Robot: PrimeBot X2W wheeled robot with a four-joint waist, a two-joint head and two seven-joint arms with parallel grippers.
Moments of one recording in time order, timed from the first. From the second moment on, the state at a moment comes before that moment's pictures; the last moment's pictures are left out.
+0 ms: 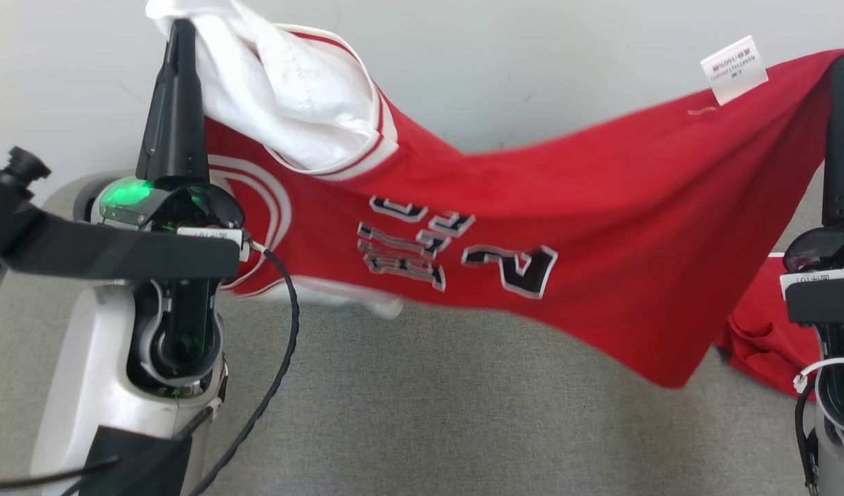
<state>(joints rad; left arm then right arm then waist) -0.61 0.06 -0.22 0.04 -0.82 -0.11 -0.16 -0.30 -0.11 -0.12 -0.43 0.59 -0.02 0.14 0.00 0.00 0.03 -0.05</state>
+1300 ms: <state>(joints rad) -0.49 0.12 -0.28 0.45 -0.87 -0.11 -0.14 -0.42 -0.14 0.02 0.23 0.69 0.10 0.28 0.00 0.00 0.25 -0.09</state>
